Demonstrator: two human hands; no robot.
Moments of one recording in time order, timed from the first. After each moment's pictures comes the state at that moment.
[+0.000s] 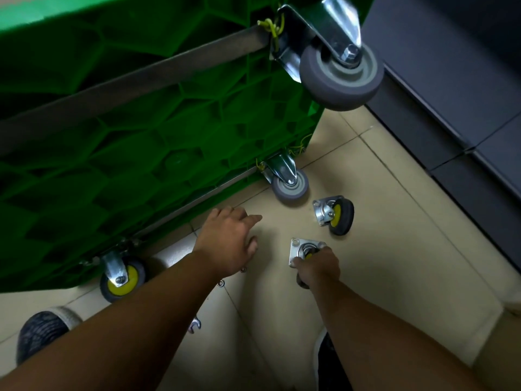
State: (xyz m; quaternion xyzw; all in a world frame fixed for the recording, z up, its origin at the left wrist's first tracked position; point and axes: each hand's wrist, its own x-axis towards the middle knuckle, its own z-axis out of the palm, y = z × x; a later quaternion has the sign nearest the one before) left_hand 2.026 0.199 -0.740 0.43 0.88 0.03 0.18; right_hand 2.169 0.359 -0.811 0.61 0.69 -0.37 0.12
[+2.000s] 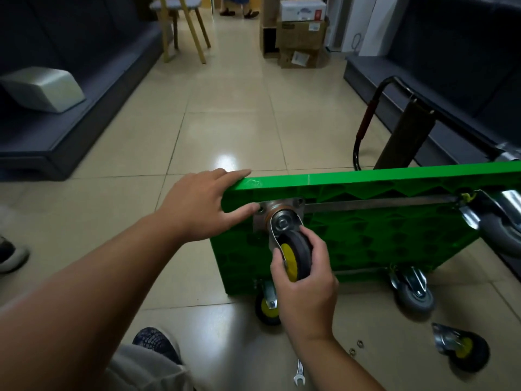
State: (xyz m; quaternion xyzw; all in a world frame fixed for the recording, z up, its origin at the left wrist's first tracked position) left_hand 1.949 -0.132 -0.479 0.21 0.97 0.09 -0.06; right_hand 2.071 0.044 -0.563 0.11 0.79 -0.53 -0.27
